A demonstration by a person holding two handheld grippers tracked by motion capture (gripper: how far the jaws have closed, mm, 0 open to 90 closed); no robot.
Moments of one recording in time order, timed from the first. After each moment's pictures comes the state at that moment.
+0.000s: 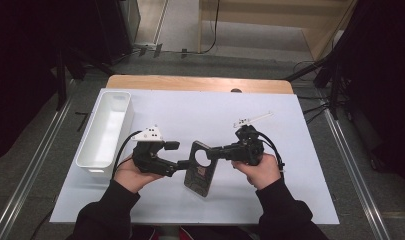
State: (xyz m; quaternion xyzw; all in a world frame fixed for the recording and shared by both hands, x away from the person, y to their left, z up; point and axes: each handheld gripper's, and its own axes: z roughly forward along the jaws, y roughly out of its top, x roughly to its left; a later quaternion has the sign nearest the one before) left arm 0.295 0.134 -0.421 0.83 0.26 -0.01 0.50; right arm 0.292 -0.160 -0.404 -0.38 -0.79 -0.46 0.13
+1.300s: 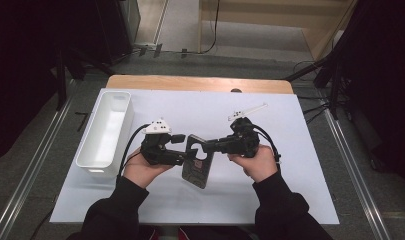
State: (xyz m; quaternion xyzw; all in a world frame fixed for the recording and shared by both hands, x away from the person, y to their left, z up) left arm 0.306 0.110 -0.416 0.82 0.30 0.03 0.49; right arm 0.306 -0.150 -0.392 -0.35 -0.80 -0.47 0.11
